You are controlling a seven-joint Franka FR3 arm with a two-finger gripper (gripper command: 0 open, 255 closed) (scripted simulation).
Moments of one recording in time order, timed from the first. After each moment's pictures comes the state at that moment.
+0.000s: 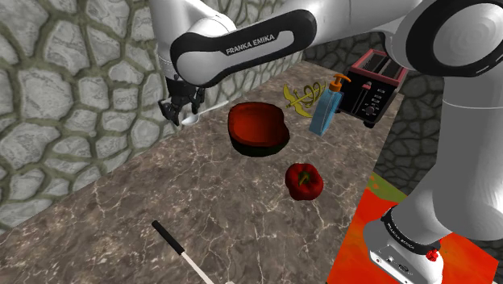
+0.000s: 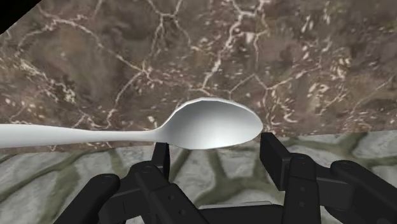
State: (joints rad) arm 0.21 0.50 0.45 -1.50 -0.35 2.07 0.52
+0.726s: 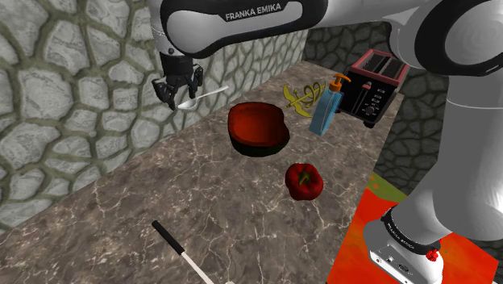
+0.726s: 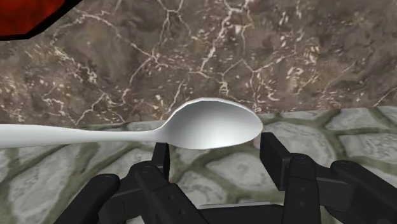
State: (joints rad) arm 0.21 0.48 0.46 -1.39 -0.32 1.94 0.49
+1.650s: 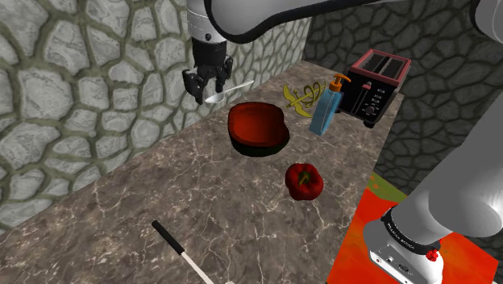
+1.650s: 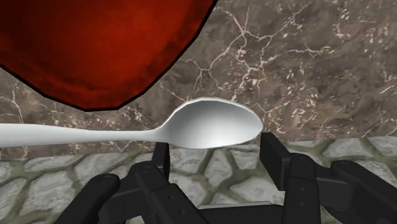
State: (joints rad) arm 0.09 0.14 0.49 -1.74 -0.17 1.99 0.41
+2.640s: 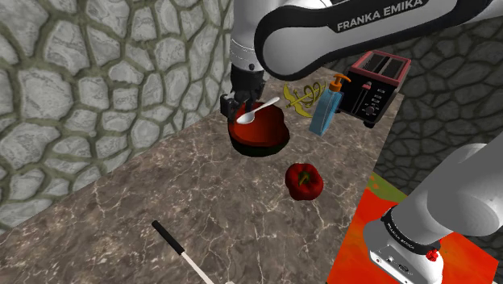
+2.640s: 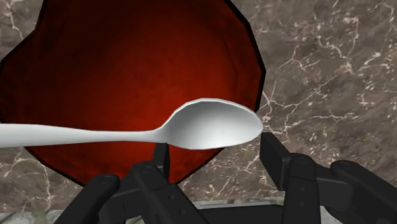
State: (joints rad) arm 0.06 -0.16 0.47 -2.16 -0.01 2.16 0.31
